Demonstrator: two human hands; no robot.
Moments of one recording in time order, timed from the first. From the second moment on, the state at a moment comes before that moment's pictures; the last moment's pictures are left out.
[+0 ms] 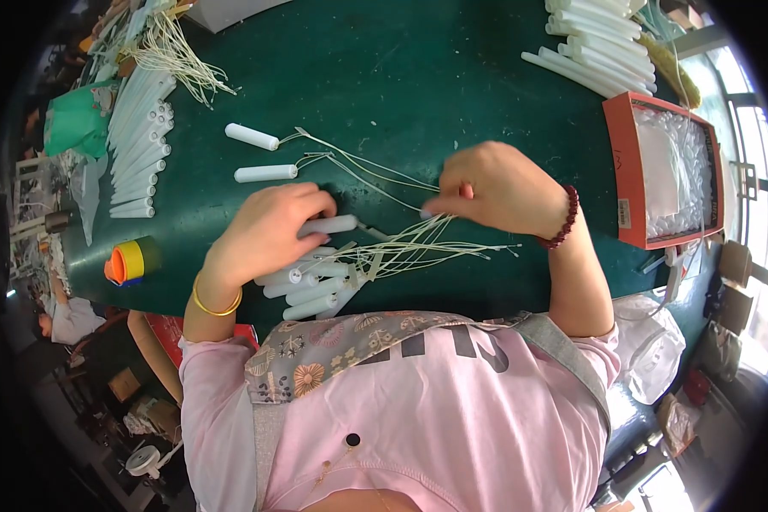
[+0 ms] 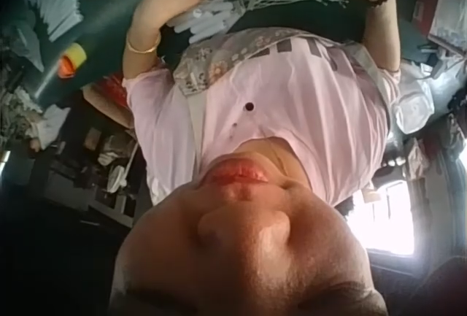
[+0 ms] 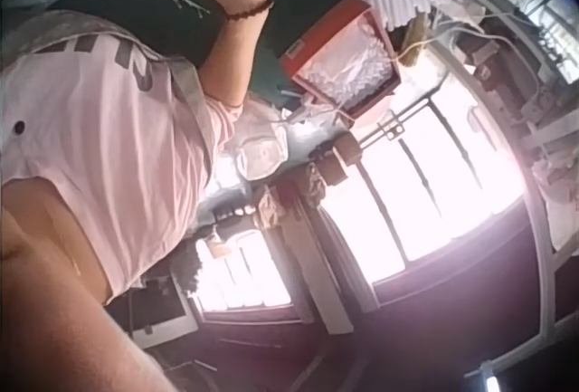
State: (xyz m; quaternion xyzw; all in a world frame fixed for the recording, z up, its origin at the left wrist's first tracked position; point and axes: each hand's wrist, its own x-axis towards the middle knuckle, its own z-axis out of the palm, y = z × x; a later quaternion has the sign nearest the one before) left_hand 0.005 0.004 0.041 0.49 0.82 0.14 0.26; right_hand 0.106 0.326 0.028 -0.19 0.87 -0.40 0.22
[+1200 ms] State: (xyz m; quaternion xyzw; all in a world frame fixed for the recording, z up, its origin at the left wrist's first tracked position) left_hand -0.052 0.092 -0.001 0.47 0.80 0.36 0.07; right_hand 0.083 0.353 0.005 0.03 0.85 -0.53 0.04
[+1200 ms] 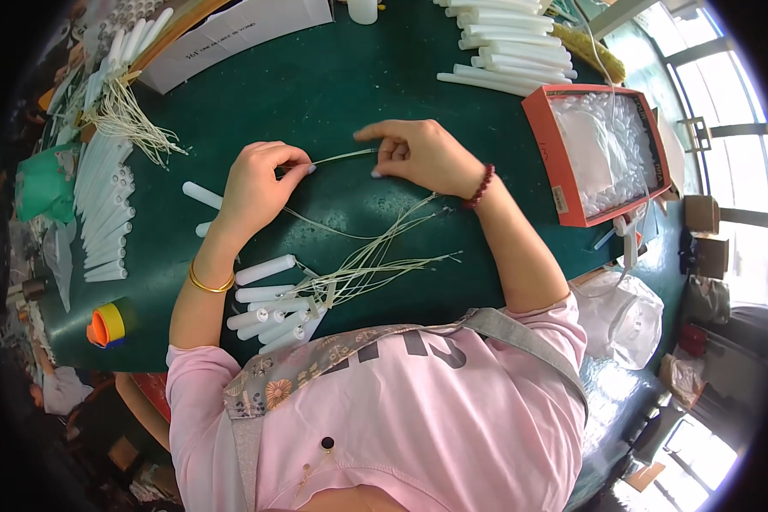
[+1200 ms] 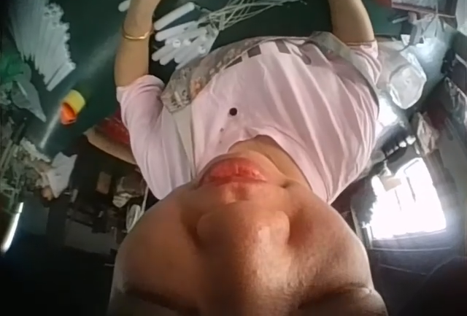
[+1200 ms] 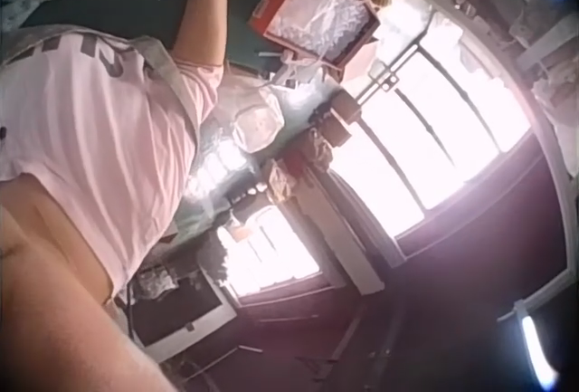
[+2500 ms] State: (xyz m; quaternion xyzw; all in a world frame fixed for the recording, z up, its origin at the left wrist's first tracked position) left_hand -0.061 0.082 0.006 0.39 0.80 0.43 0.12; right_hand 0.088 0.390 -0.013 0.13 0.50 -0.82 -0.25
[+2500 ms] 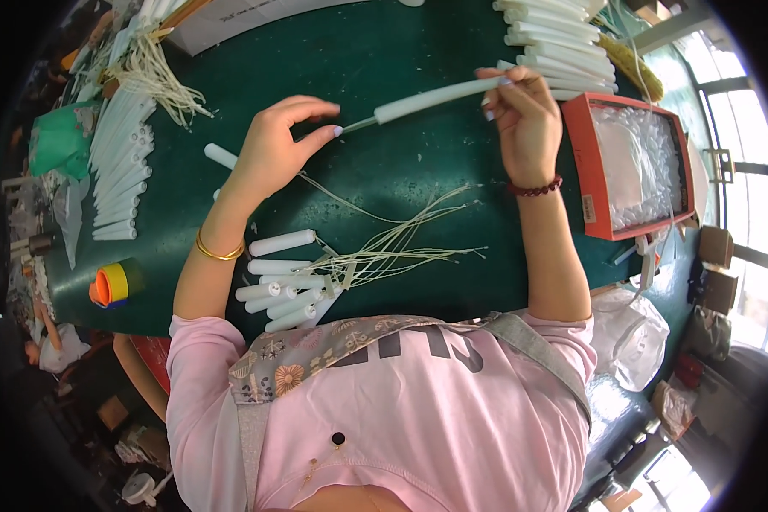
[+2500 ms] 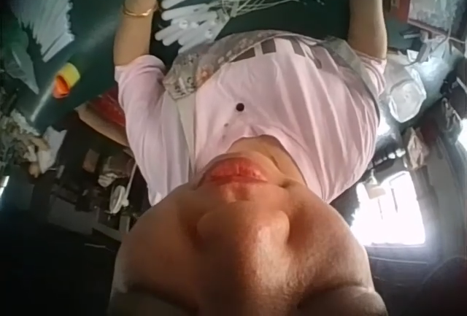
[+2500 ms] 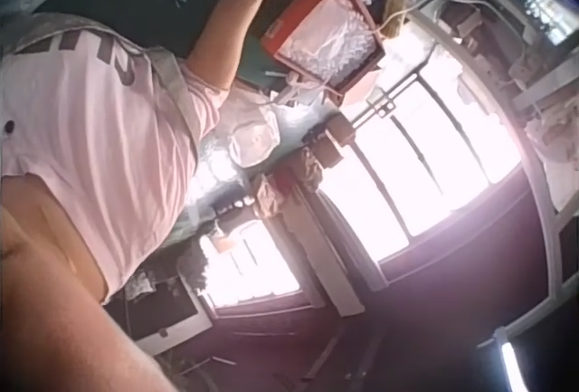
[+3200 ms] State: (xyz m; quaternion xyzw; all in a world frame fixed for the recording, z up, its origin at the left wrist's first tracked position) left_hand -0.077 0.017 0.004 0.40 0.86 0.32 0.08; right_hand 0.074 0.368 -0.018 0.13 0.78 -0.61 0.07
